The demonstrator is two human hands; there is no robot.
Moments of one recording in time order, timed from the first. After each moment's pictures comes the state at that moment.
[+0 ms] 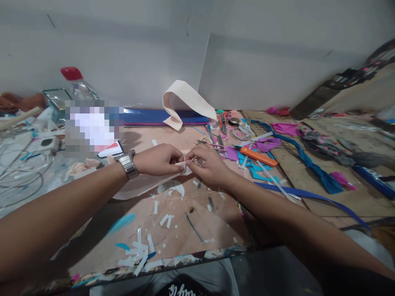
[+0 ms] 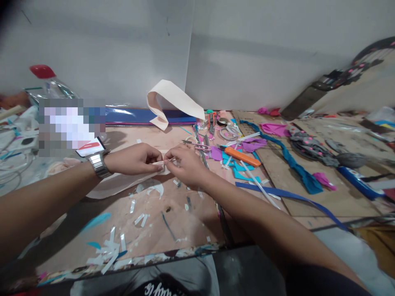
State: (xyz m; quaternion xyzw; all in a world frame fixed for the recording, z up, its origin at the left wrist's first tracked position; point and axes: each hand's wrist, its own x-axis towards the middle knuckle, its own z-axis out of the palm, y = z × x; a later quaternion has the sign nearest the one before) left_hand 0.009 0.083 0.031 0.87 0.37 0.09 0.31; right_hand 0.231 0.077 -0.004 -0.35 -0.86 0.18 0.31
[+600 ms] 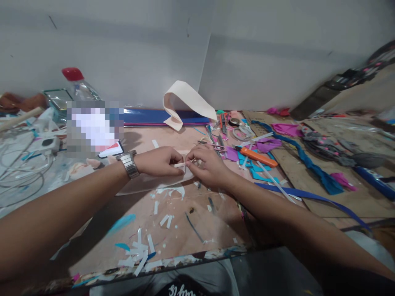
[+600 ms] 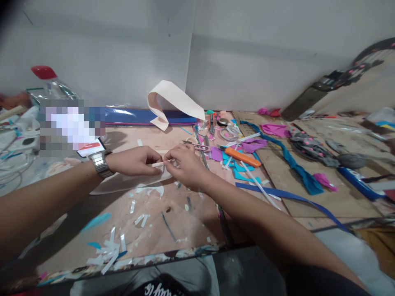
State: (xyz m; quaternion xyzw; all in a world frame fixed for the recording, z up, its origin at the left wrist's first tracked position) left_hand 0.009 0.086 0.026 0.85 0.36 0.07 0.39; right_hand 0.230 0.076 -0.002 -0.35 -0.87 0.18 0.30
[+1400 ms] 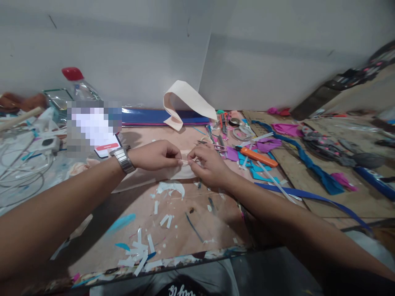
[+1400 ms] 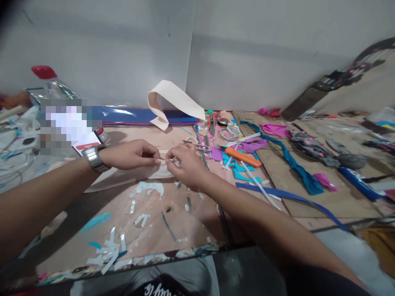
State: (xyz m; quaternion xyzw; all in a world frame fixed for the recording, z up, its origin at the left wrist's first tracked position) left_hand -0.001 0.095 0.036 0.86 0.36 0.09 0.36; right_hand 0.230 0.076 0.001 -0.34 -0.87 0.17 0.31
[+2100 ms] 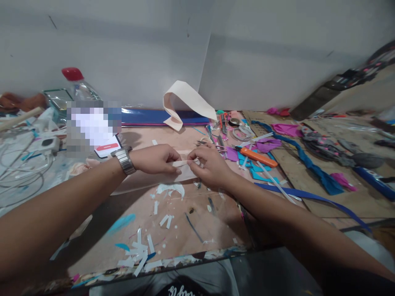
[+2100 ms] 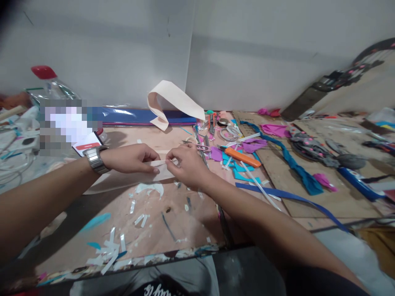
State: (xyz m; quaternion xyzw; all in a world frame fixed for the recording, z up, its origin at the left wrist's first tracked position) left_hand 0.001 0.091 0.038 0.85 0.37 0.03 0.37; right_hand 0.230 0.075 0.001 -0.37 -0.86 0.16 0.30
